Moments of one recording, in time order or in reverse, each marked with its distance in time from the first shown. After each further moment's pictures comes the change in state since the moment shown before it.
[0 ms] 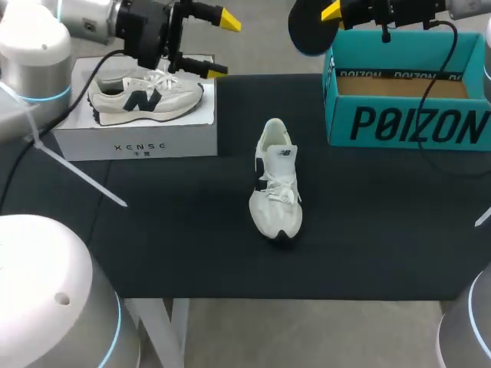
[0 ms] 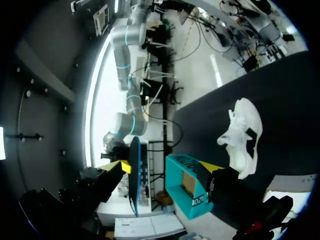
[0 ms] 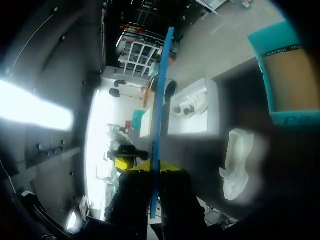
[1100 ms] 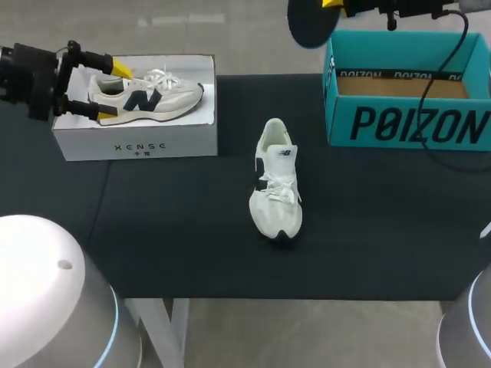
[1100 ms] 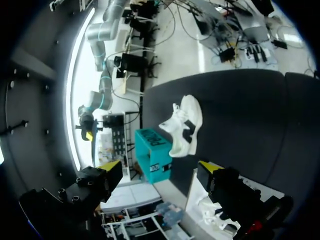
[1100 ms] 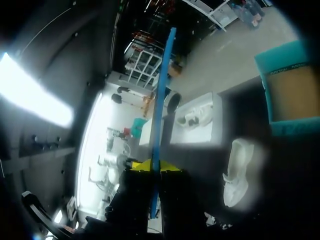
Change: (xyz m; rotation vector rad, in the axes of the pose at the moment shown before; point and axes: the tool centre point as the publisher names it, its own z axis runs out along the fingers) left arm 0.108 -0.053 -0.151 -0.288 0.173 -0.047; right arm 0.038 -0.016 -0.010 -0.113 -0.019 -0.106
